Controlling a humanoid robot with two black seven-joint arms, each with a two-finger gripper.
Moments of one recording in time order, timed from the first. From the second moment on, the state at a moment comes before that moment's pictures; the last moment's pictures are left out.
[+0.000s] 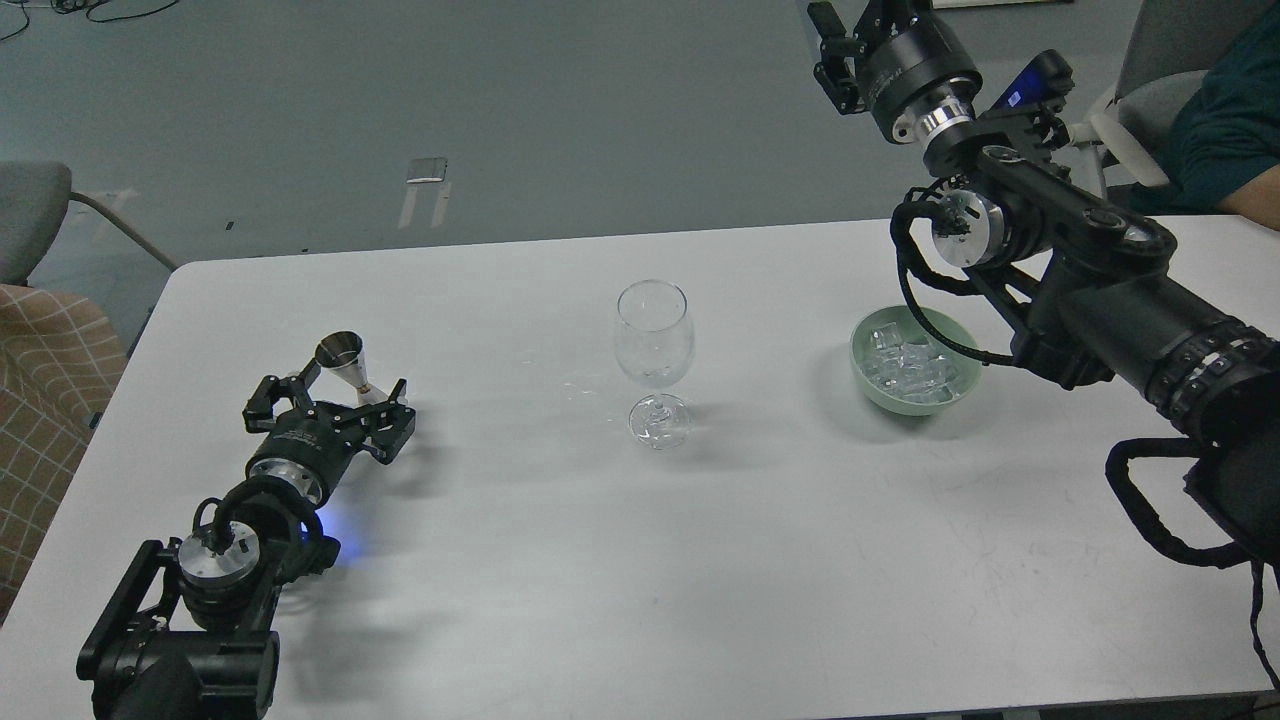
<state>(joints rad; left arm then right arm) -0.23 0.08 -1.60 -0.91 -0.04 -0.16 0.21 1.12 -0.10 0.54 0.52 -0.23 0.10 0.49</state>
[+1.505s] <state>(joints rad) -0.24 0.05 -1.60 -0.91 -0.02 -0.23 0.17 1.12 -0.10 0.54 0.52 -0.23 0.10 0.49</state>
